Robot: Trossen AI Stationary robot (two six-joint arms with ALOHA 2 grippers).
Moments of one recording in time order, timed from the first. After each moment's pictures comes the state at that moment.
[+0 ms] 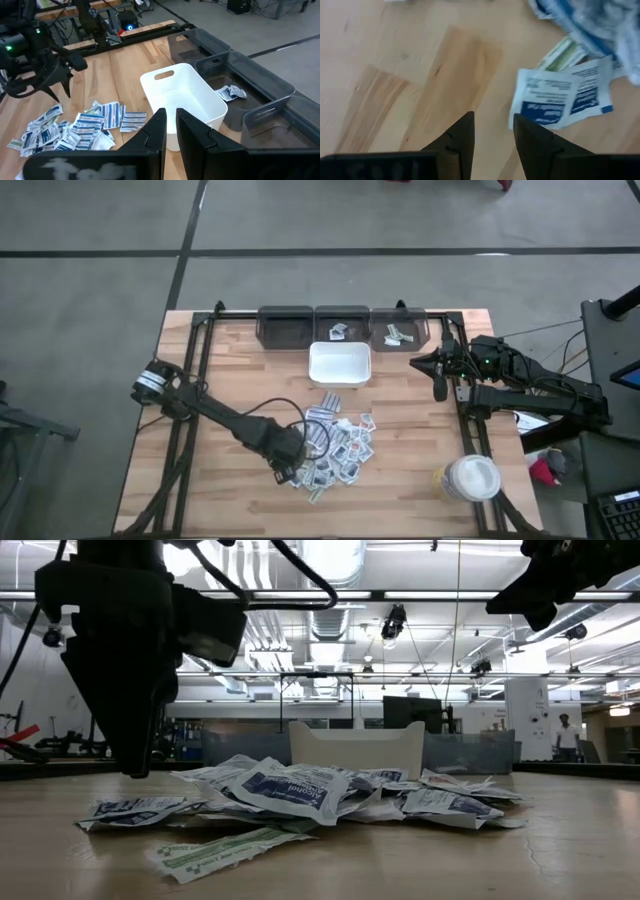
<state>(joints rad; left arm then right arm) -0.41 1.76 1.14 -0.70 -0.01 -0.84 -0.28 0.44 0.57 -0.47 -0.02 0.16</state>
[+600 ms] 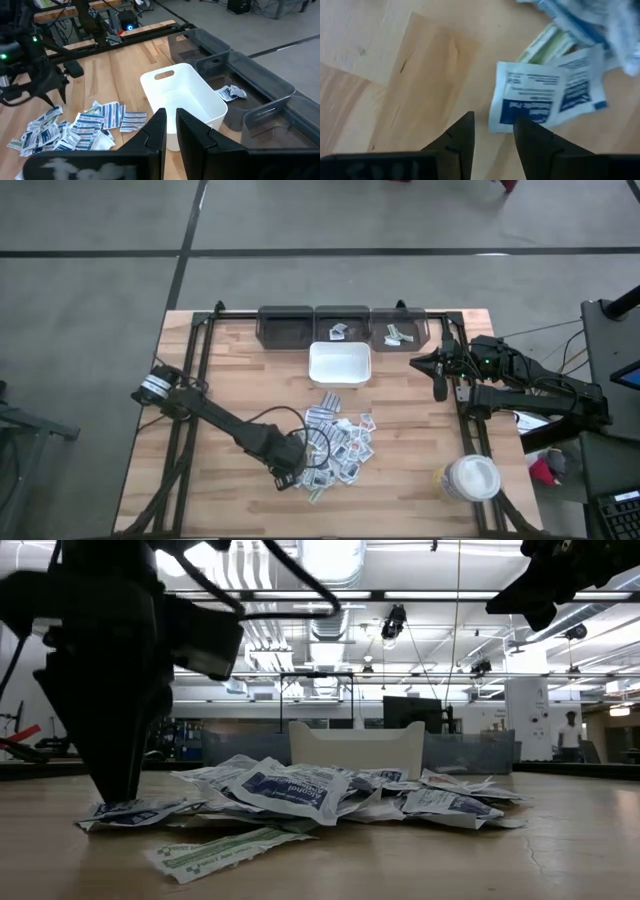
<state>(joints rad) -0.44 1.82 1.14 -0.65 0.00 -0.86 -0.28 0.44 0.57 -0.47 -0.02 0.16</state>
